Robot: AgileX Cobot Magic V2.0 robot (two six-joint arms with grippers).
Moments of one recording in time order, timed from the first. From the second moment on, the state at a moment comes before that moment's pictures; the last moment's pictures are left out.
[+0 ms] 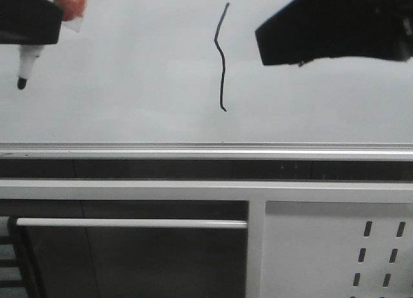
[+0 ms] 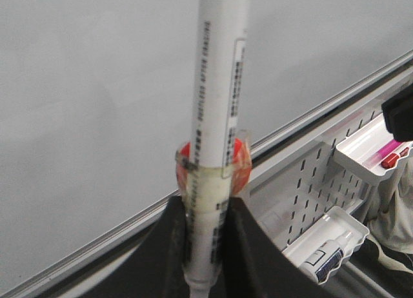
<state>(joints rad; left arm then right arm) -0.99 0.84 -0.44 1.75 0.30 -1.80 0.80 0.93 -0.49 -1.37 -0.06 1.40</state>
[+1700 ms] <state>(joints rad) -1.38 1.39 -0.37 1.79 1.14 -2.62 0.80 0.92 -0.34 -1.37 -0.05 1.40</state>
